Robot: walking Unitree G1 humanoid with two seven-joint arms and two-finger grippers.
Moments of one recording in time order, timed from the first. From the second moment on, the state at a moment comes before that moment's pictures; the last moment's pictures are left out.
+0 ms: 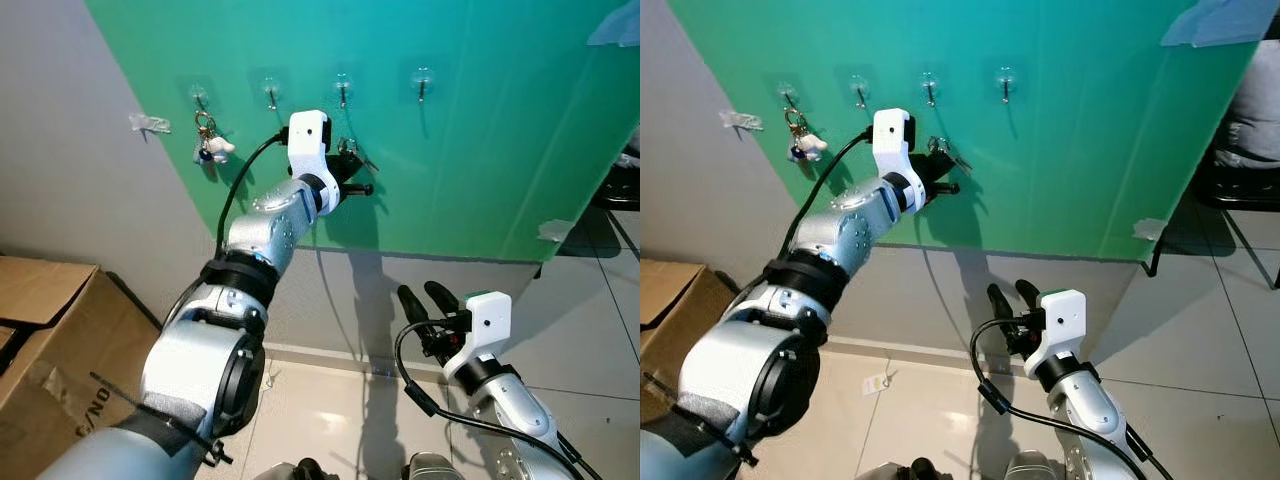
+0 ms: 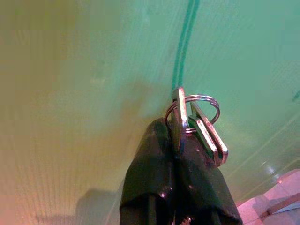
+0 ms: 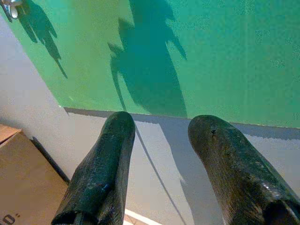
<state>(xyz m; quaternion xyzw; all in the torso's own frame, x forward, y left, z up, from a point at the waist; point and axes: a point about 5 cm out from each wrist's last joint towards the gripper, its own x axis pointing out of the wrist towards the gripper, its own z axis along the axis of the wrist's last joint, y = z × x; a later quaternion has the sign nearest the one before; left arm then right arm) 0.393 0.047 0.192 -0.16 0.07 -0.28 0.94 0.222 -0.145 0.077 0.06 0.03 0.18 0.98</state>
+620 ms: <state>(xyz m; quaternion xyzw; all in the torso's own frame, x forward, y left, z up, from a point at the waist) 0.389 0.043 0.203 -0.37 0.07 -0.31 0.87 0.222 -0.146 0.075 0.06 0.04 0.18 0.98</state>
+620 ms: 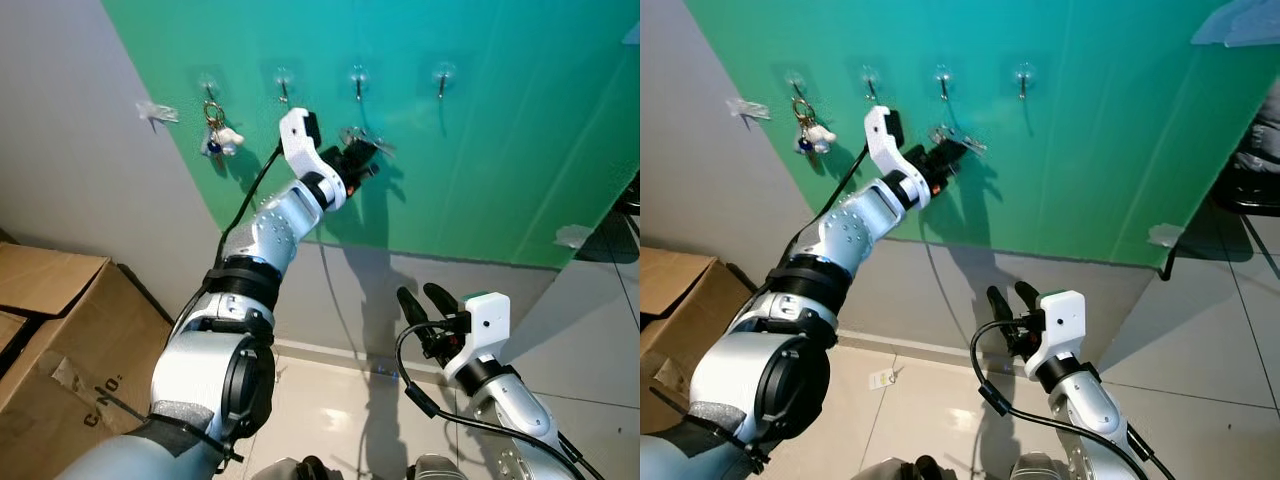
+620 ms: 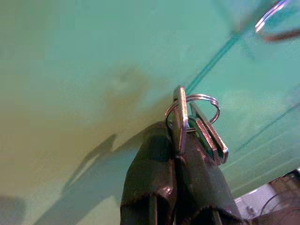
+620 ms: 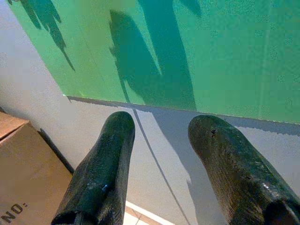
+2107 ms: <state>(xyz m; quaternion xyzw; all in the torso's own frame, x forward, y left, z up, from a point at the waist) 0.363 0.022 0.220 -0.28 0.03 -0.40 0.87 0.221 -0.143 0.071 0.06 0.05 0.19 0.98</state>
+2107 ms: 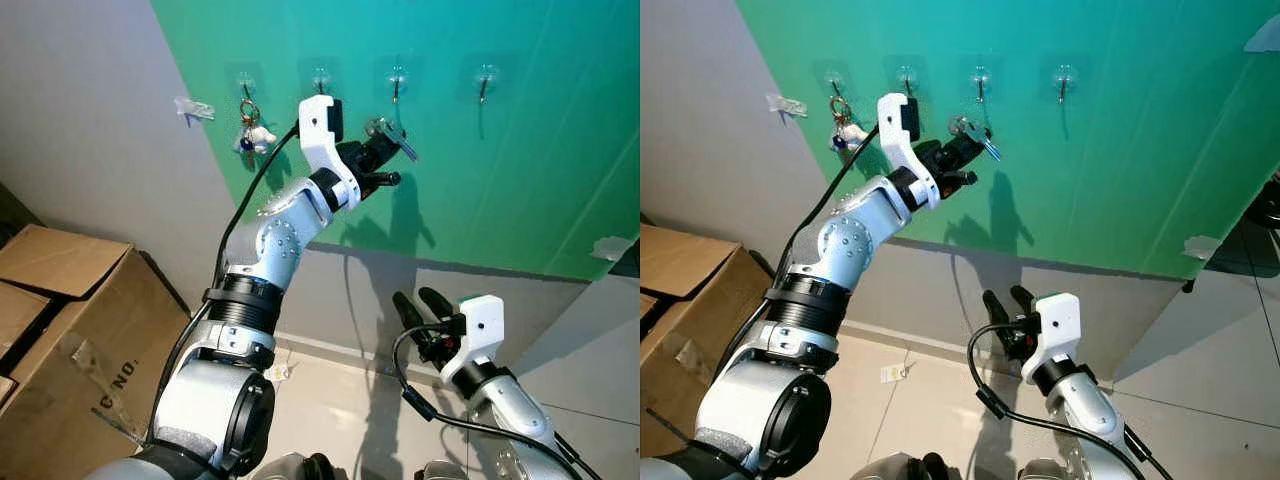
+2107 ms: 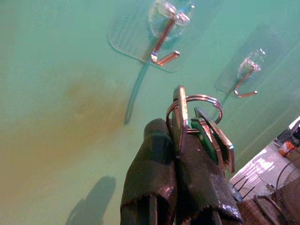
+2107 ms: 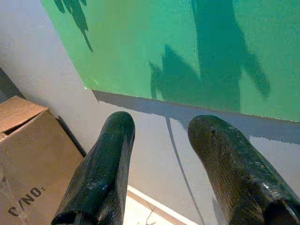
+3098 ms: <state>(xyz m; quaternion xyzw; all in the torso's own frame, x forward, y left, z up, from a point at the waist) 0.383 0.019 0.236 -0.25 0.01 -0.38 0.89 0.220 -0.142 0.070 0.06 0.06 0.19 0.98</state>
